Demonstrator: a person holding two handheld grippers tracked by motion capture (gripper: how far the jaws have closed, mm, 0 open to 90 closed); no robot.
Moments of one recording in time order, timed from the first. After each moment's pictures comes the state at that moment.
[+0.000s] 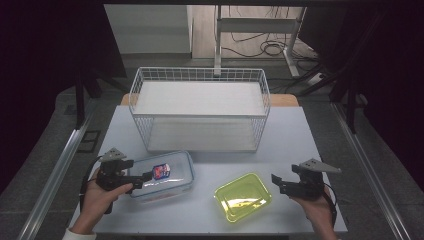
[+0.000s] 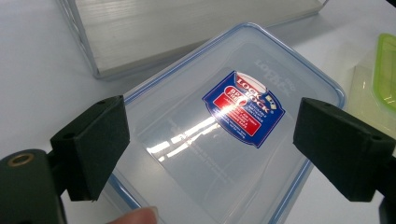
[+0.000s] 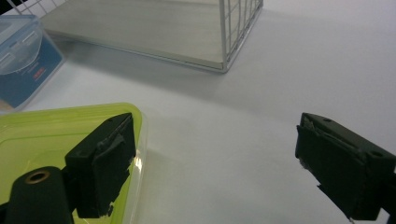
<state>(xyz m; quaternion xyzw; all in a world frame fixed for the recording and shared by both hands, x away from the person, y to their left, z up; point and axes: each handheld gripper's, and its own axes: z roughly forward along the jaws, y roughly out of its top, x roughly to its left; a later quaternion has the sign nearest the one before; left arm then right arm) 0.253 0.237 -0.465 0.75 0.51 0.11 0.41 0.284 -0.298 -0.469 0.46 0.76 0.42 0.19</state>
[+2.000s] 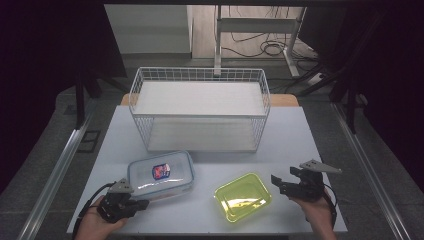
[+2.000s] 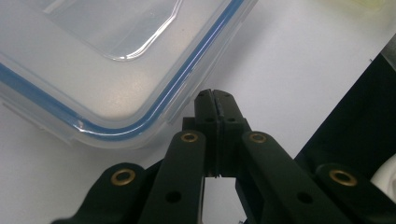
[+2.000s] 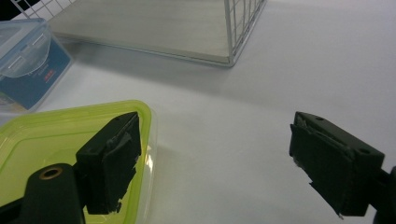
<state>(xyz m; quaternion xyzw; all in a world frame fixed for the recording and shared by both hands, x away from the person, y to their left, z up) 0.202 0.226 -0.503 0.84 0.43 0.03 0.34 0.280 -0.297 -0.468 0.48 0.75 0.42 0.17</state>
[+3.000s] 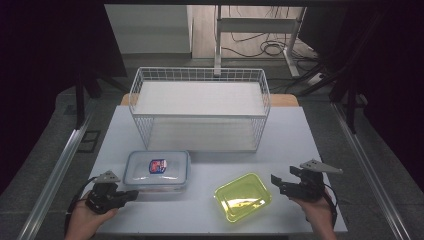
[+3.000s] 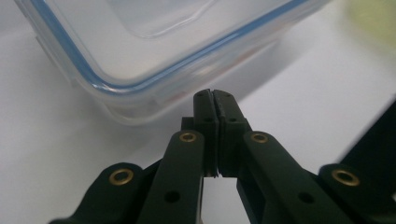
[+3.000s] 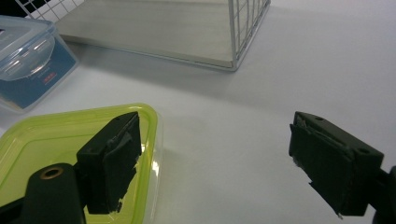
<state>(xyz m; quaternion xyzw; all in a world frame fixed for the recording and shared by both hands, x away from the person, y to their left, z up) 0.207 0.260 -0.494 0.80 0.48 0.04 0.37 0.278 -0.296 -0.464 0.47 0.75 0.43 0.17</state>
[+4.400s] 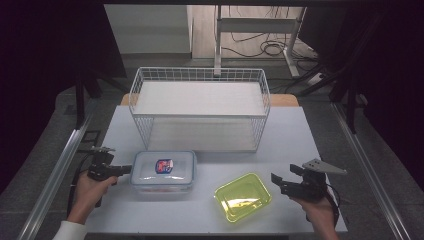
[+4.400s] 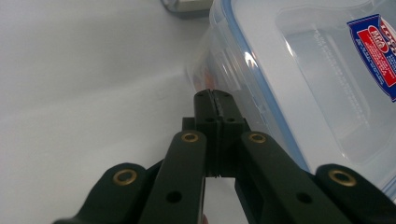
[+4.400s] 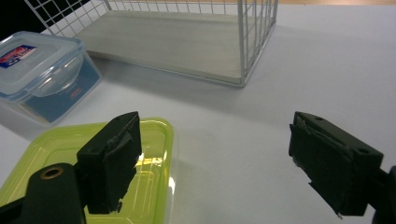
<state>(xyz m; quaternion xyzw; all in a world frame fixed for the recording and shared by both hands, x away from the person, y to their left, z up) 0.296 0.294 -0.513 0.73 0.58 0.02 0.36 0.272 -0.293 -0.451 0.46 0.75 0.45 0.17</state>
